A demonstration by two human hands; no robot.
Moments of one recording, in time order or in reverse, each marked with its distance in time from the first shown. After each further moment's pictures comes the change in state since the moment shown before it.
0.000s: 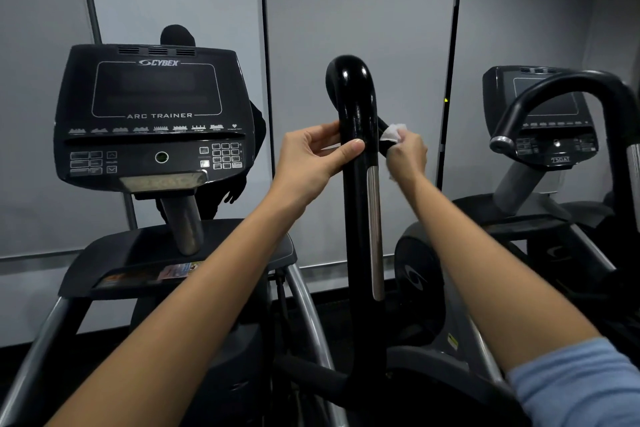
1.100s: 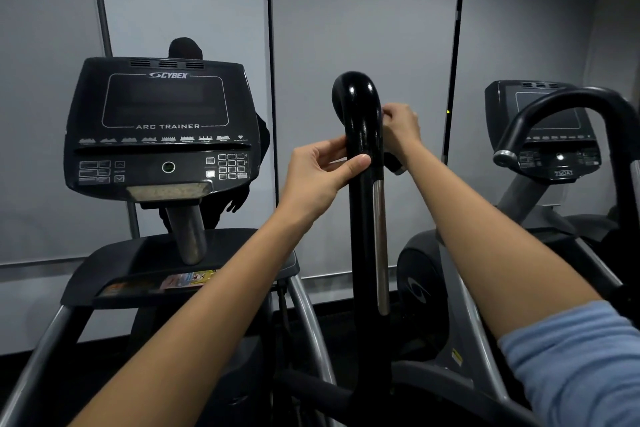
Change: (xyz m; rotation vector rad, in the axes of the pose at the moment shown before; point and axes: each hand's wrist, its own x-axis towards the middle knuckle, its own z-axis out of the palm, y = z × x) left_hand 0.004 -0.006 -0.001 -0.016 -0.006 0.023; right_hand 0.035 -0.050 -0.003 -0.159 -0.127 -0.177
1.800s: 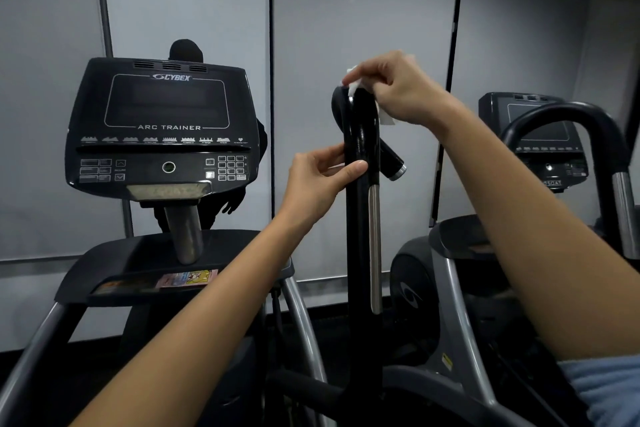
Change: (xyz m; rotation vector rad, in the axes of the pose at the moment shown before) left_hand -0.001 -0.003 0.000 0.016 -0.010 0.023; right_hand -0.021 -0.079 -0.071 -0.019 -0.259 -0.490
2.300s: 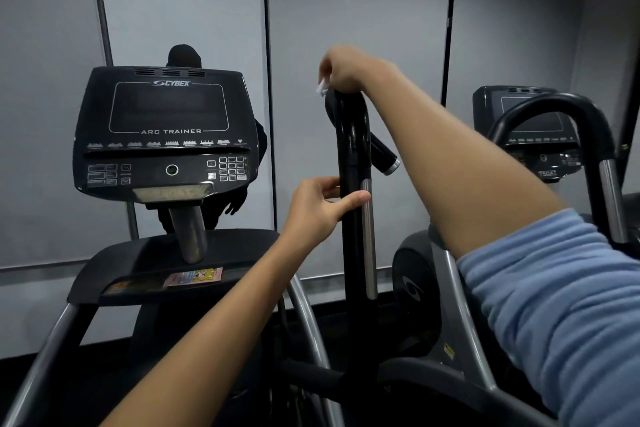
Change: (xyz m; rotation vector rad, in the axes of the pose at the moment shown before) left_hand -0.027 -0.015 0.004 0.242 -0.032 -0.106; right_hand 0.057 -0.024 0.018 -0.435 -0.245 0.150
